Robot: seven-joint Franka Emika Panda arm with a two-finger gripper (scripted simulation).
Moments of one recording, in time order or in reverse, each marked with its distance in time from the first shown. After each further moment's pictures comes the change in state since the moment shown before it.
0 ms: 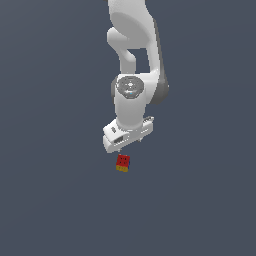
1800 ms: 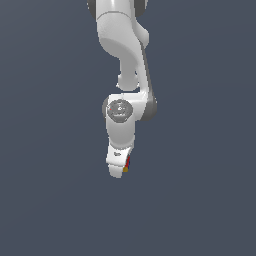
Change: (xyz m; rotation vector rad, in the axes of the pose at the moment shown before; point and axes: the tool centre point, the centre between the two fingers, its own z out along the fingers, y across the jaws) arm 0.018 0.041 0.051 -0.014 0.011 -0.824
